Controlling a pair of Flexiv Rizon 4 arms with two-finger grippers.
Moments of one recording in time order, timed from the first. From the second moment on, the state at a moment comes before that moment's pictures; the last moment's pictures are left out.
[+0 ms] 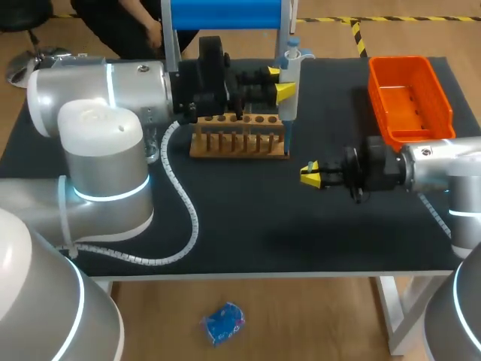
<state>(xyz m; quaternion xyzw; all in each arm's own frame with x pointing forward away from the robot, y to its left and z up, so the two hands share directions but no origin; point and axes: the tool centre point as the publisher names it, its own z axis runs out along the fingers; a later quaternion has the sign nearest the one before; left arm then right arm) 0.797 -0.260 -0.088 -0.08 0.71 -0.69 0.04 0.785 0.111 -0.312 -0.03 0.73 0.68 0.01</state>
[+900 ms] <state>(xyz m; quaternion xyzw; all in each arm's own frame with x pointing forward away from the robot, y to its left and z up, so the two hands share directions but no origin) 0.797 -0.260 -0.088 -0.08 0.71 -0.69 0.04 0.796 0.138 -0.307 -0.05 0.72 0.69 0.02</state>
